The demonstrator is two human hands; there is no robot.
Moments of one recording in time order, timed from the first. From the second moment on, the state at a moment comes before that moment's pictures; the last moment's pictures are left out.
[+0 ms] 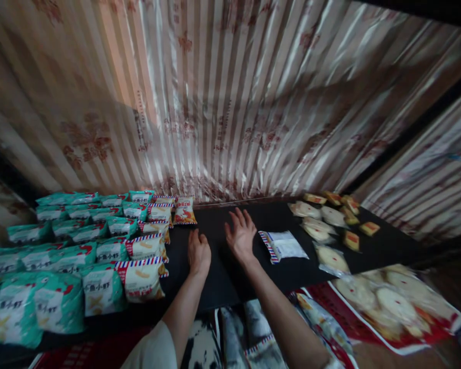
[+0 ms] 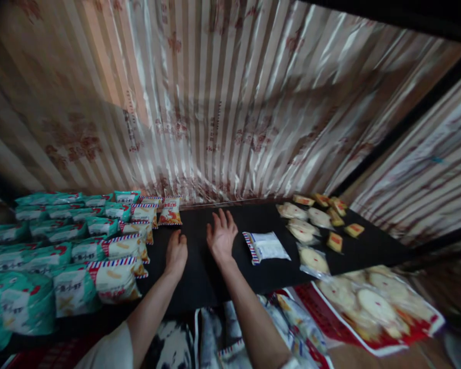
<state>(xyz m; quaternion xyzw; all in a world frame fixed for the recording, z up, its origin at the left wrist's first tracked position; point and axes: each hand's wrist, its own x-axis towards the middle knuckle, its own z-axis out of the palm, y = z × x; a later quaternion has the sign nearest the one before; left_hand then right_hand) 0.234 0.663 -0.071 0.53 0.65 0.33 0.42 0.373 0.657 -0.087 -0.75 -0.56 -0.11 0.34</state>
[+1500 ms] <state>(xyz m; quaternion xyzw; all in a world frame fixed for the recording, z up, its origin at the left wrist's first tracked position) 0.162 0.541 -0.065 0.53 0.41 0.40 0.62 0.340 0.498 0.001 -0.55 -0.46 0.60 0.36</state>
